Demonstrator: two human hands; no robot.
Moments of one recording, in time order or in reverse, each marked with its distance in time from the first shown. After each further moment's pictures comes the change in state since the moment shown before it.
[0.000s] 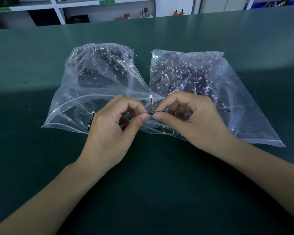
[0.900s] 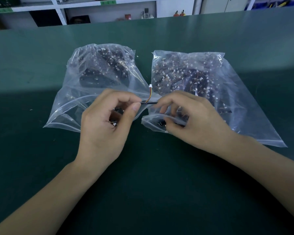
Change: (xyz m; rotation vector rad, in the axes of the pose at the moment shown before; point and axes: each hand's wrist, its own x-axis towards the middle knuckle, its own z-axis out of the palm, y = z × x) left_hand 0.002 0.006 -0.007 0.067 0.185 0.105; right_hand 0.004 0.008 -0.008 -0.372 -0.088 -0.161
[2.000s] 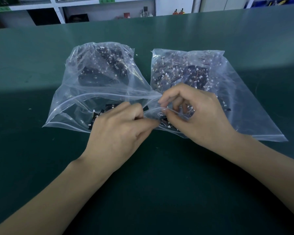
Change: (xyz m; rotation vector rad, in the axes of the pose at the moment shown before) left_hand -0.004 -0.006 0.008 0.538 -0.251 0.328; right_hand 0.000 -0.002 0.000 0.108 0.132 0.004
